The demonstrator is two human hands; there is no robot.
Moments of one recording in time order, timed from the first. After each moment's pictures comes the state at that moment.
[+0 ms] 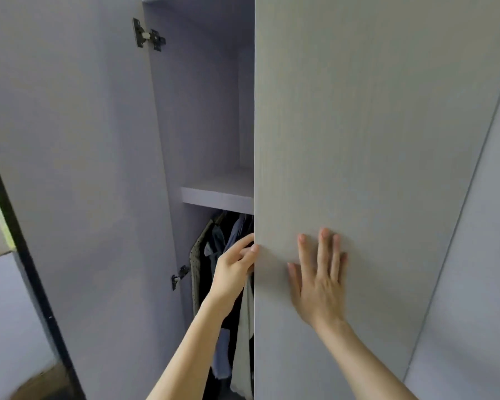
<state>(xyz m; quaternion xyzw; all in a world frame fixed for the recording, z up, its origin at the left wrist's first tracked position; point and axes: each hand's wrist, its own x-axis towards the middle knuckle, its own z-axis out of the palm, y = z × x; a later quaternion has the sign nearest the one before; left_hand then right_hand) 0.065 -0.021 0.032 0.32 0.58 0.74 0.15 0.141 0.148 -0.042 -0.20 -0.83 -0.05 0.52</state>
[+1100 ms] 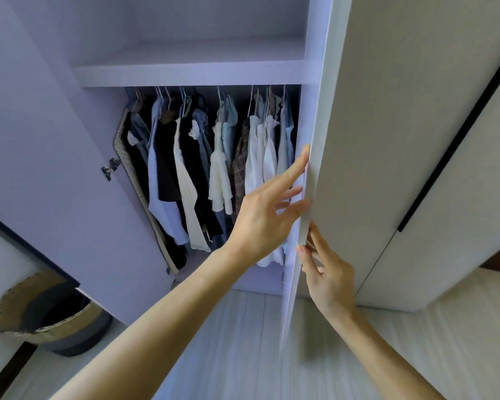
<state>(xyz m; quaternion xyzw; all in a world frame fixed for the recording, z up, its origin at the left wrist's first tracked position) 0.363 -0.049 -0.033 0.57 0.64 0.51 0.10 0.494 0.015 -0.169 -0.32 -0.77 0.31 0.46</state>
